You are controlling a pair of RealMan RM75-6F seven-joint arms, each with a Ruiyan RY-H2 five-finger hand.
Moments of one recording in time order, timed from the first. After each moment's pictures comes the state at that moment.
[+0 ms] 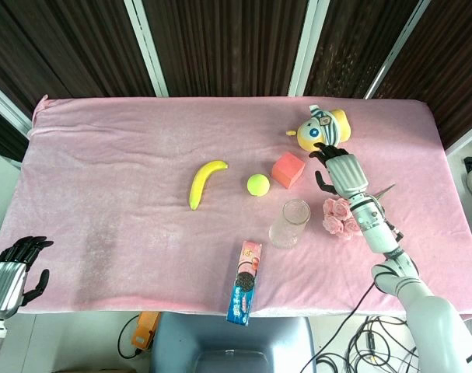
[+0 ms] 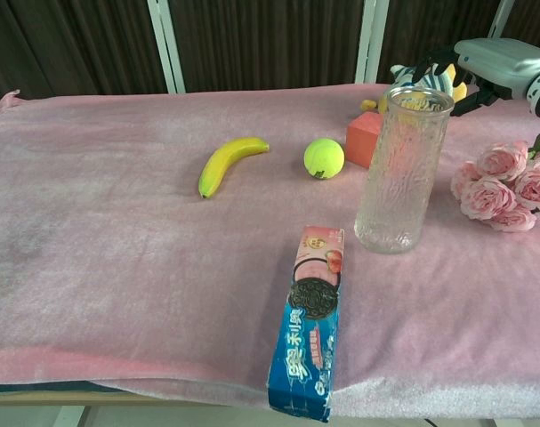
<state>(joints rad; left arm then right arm) -0.11 -1.09 -0.02 -1.62 1.54 1.46 0.03 0.81 -1.77 0.11 -0.41 -1.49 1.02 0.49</state>
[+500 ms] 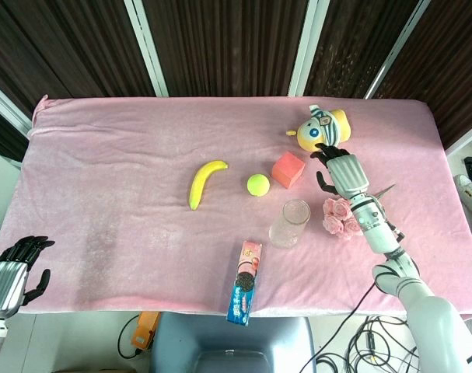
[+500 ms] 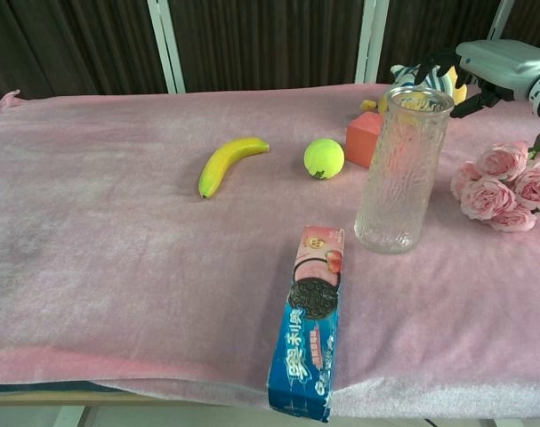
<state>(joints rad) -0.12 -1.09 -0.02 -1.62 1.53 1.45 0.02 0.80 -1.77 0.11 -0.40 -1.49 1.01 0.48</state>
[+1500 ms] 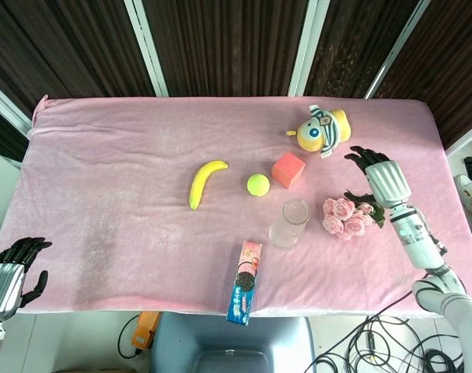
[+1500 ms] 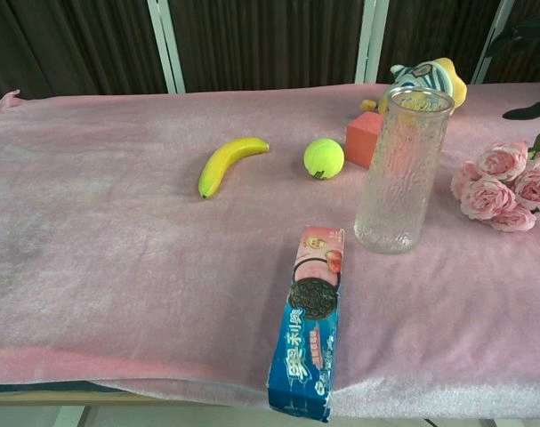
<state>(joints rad) -0.11 -1.08 -0.01 -1.63 1.53 1.47 0.03 0.64 -1.55 0.07 -0.62 -1.51 1.18 0.48</state>
